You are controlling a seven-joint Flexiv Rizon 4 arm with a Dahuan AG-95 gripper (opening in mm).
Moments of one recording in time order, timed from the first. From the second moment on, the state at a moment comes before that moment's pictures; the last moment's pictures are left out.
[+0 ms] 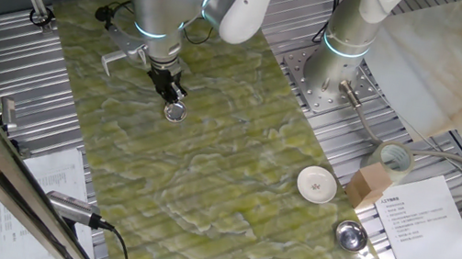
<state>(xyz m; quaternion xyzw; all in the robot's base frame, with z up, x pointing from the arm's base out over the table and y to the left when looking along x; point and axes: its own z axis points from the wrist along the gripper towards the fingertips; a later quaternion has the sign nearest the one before) 0.493 -0.033 0.025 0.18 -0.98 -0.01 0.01</state>
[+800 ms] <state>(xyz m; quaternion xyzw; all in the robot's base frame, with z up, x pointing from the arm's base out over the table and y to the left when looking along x) 0.491 -0.031 0.026 0.13 -0.99 0.00 0.01</state>
